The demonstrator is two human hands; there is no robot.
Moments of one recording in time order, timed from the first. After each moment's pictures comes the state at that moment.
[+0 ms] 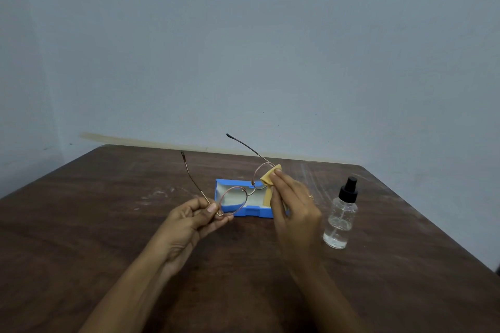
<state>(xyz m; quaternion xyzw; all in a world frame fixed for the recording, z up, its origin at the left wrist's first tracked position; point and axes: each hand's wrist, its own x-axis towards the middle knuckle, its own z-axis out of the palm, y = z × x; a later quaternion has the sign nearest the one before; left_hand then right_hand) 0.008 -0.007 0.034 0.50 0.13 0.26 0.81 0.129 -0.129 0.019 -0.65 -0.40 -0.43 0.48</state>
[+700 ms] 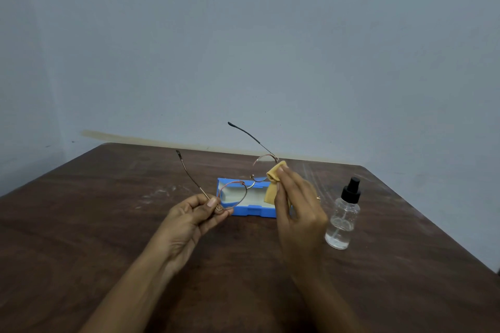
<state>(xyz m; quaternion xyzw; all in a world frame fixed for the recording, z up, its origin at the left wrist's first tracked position) 0.010 -0.007 0.036 0.48 0.13 0.28 0.82 0.119 -0.131 0.024 -0.61 -0.40 -0.45 0.51</state>
